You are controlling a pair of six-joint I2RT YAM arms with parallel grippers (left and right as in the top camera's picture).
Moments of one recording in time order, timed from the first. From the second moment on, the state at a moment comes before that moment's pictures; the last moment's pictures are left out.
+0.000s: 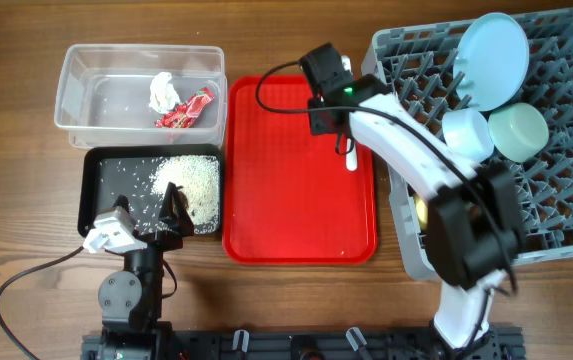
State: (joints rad) left arm -0.07 0.01 0.01 -0.06 -0.14 -0.42; right arm 0.49 2.05 1.55 -0.73 0.27 0.36
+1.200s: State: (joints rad) left arm -0.07 0.01 0.01 -0.06 -0.14 -0.42; right arm 0.18 1.79 1.55 -0.83 0.17 0.00
